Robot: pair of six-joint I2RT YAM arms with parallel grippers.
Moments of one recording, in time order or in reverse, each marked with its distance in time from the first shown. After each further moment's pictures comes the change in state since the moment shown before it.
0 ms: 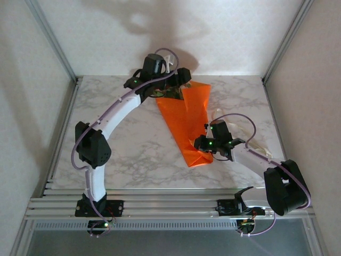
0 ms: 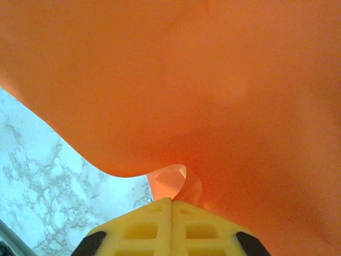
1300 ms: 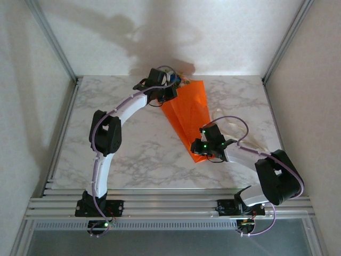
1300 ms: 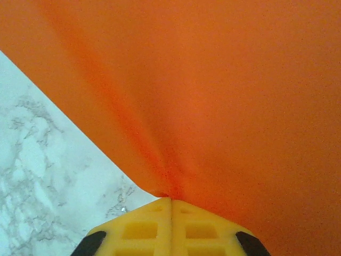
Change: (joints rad) left arm 0.086 0.242 -0.055 -0.003 -0.012 -0.021; right arm 0.077 0.119 -0.014 0.064 0.091 0.044
